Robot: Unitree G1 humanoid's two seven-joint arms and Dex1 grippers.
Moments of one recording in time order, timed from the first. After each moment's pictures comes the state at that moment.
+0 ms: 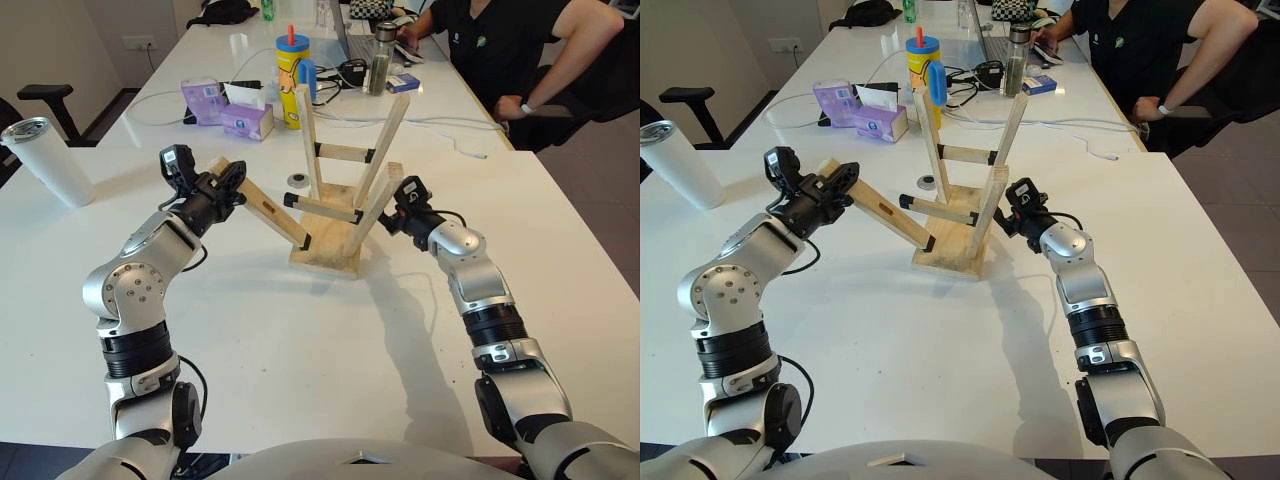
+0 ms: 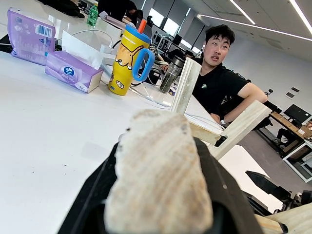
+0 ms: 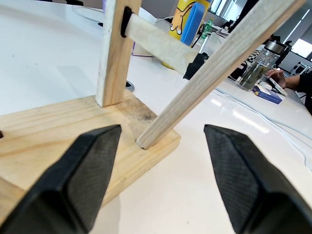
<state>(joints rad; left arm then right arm) -0.44 0.22 0.32 -0.26 -0.81 0.92 0.01 -0.52 -0.32 0.08 0.34 -0.02 0.17 0.42</state>
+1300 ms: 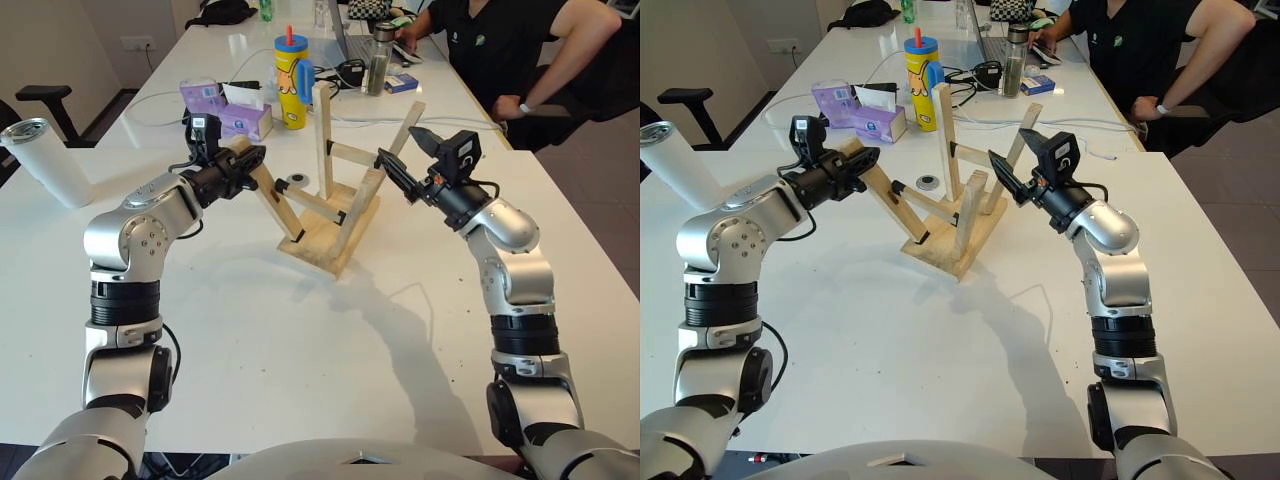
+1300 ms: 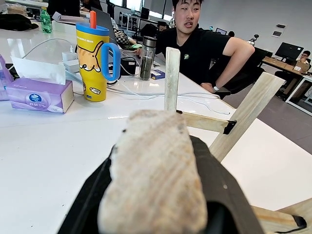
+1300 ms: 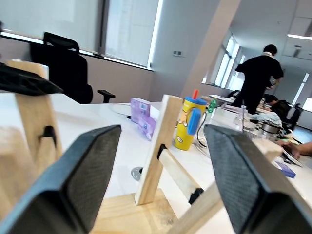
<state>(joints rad) -0.66 0.42 0.10 0.04 -0.63 0.84 -0.27 -0.47 -0.36 -0.06 -0.08 0.31 0.23 0.61</state>
